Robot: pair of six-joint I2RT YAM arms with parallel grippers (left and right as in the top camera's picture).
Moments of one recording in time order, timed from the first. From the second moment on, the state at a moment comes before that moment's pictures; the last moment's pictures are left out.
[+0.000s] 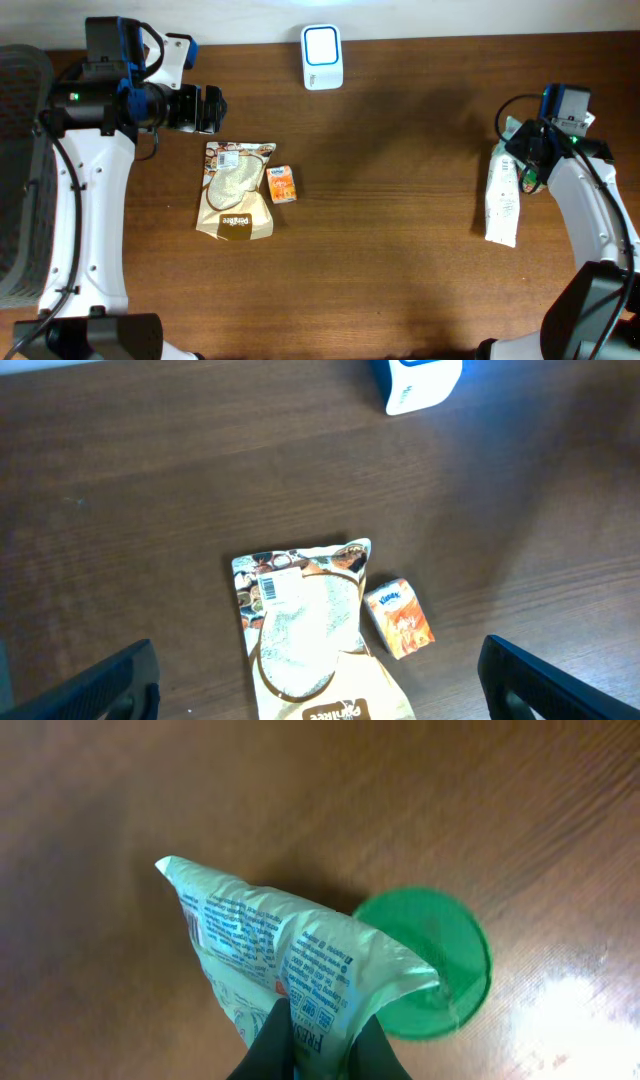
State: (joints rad) left arm 0.01 1.70 1.85 -1.12 0.24 0.16; right arm -0.24 1.63 1.21 -0.55 0.22 0.48
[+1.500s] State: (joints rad) left arm 0.01 1.70 1.85 -1.12 0.24 0.16; right arm 0.46 1.94 1.33 -0.32 -0.49 0.54
